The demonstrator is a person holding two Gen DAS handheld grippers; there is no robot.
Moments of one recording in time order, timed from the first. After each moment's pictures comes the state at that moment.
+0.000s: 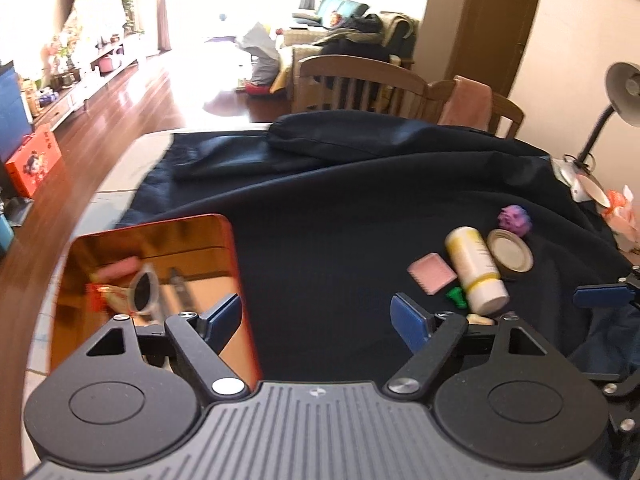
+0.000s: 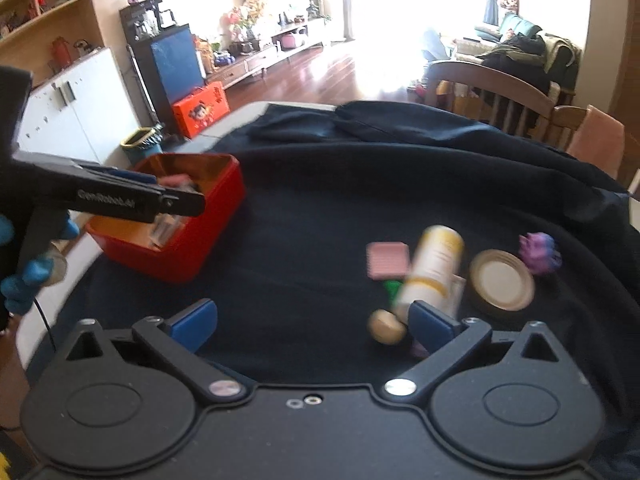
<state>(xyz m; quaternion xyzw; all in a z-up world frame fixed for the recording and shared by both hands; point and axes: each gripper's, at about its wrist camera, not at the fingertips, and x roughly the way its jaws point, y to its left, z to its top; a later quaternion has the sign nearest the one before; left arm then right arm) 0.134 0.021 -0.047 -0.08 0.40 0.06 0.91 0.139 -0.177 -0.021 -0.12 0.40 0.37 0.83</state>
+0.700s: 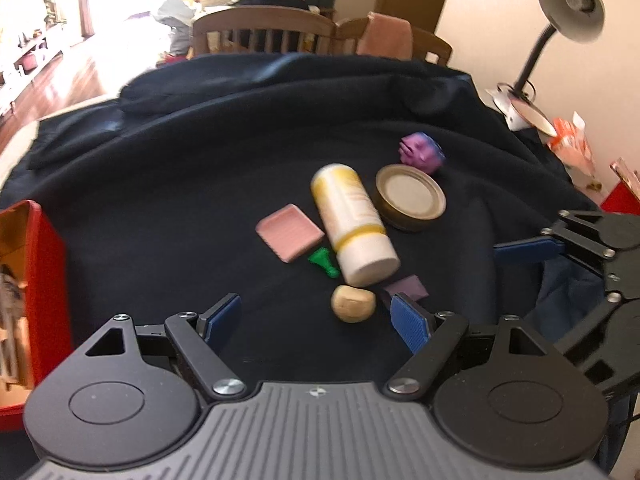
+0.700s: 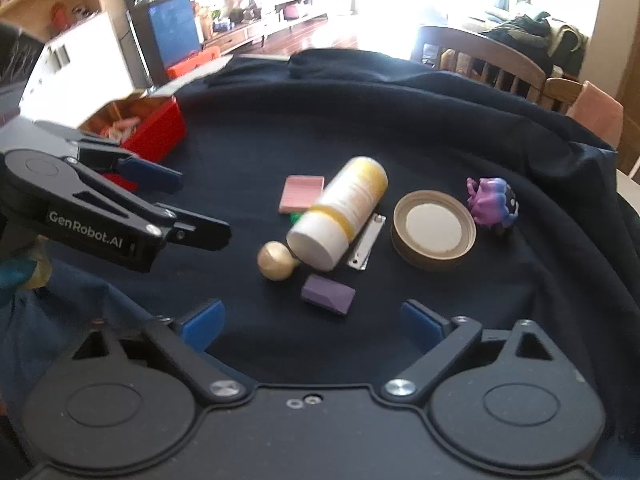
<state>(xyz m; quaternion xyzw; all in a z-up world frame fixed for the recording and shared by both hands) 0.193 -0.096 -0.100 -0.06 0.45 -0.04 0.89 0.189 -0.237 -0.078 -0.17 0.42 0.39 0.80</state>
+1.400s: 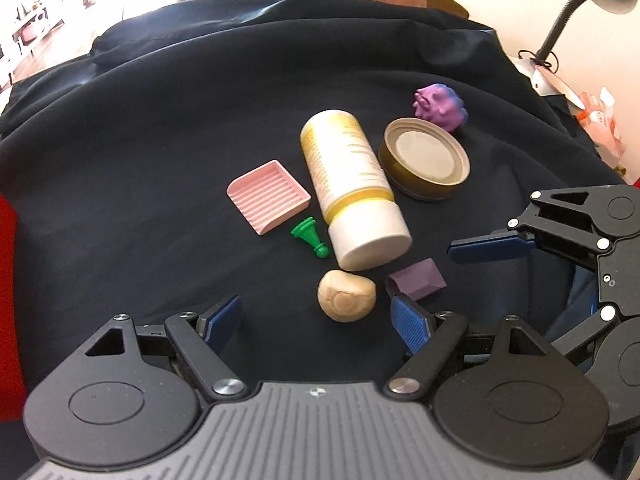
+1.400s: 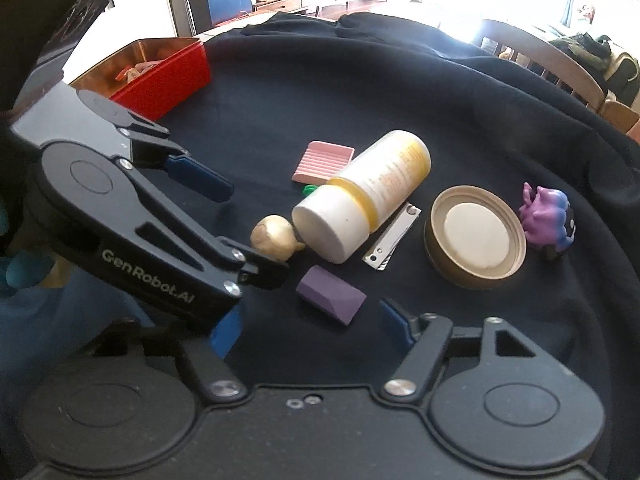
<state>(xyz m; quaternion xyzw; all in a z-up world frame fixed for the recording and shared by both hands) 0.227 -0.112 -0.149 -0.07 0.50 -0.03 0.86 0.213 -0.217 -0.113 -0.23 0.42 0.44 0.76</state>
